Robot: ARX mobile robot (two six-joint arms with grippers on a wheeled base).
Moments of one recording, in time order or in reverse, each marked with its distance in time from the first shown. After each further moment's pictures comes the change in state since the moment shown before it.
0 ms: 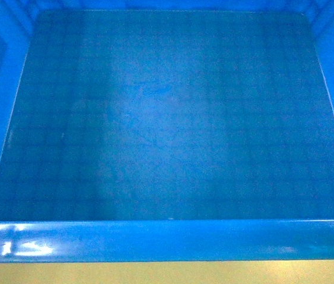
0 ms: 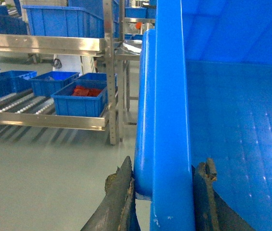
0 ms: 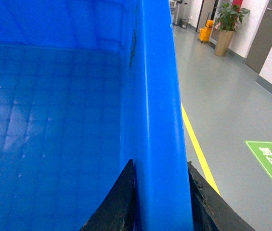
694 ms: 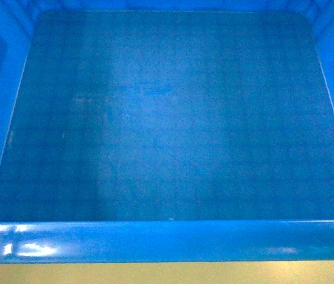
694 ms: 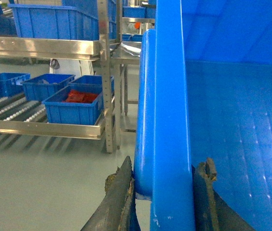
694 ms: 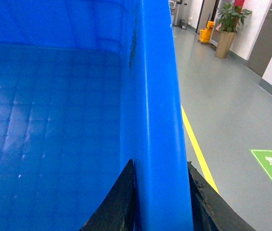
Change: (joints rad) left arm 0.000 0.000 0.000 -0.002 0.000 0.000; right arm 0.000 0.000 0.000 -0.002 0.000 0.000
